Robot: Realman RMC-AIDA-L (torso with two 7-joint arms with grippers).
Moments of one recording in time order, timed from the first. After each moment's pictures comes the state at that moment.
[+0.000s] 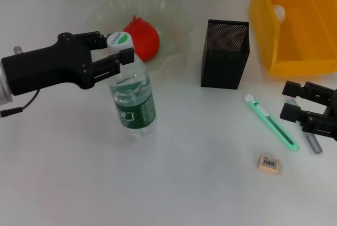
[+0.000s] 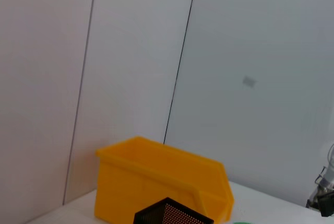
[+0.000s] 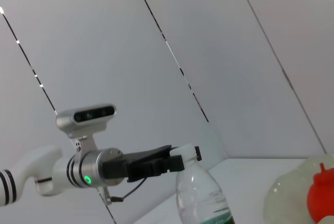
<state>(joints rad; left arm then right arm) -0.26 -2.07 1.11 1.05 1.54 1.46 -1.55 0.37 2.08 -0.32 -0.64 -2.06 -1.98 1.39</state>
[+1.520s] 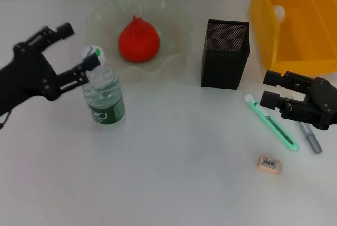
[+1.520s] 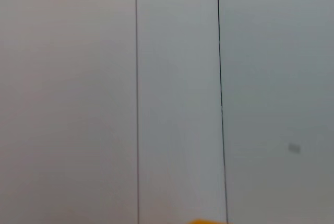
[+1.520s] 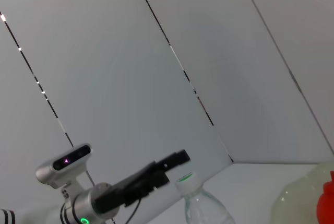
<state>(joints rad) -0.32 -2.06 0.71 0.54 1.51 1.69 -0.91 0.43 2.08 -0.33 -0.56 -2.06 -1.91 1.38</state>
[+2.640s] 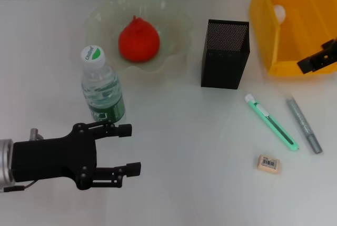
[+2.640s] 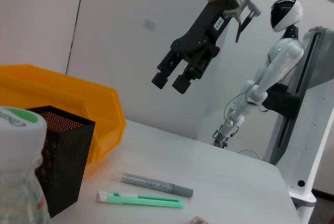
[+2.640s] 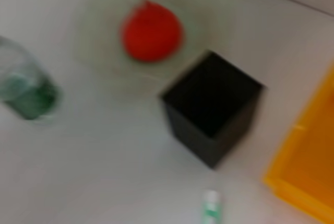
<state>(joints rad) -0.36 -2.05 0.81 0.55 1.92 1.80 -1.13 0.66 2.03 -0.97 -1.68 -2.57 -2.00 2.61</state>
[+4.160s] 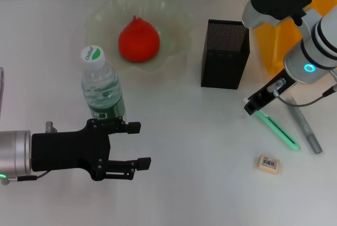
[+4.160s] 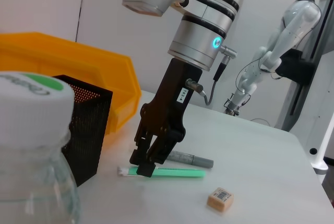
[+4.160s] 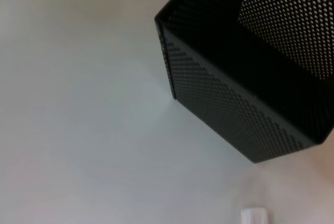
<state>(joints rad) -0.42 -2.07 0.81 0.54 1.99 1.69 -1.13 0.75 2.09 -1.45 -1.04 -2.69 -1.40 2.78</state>
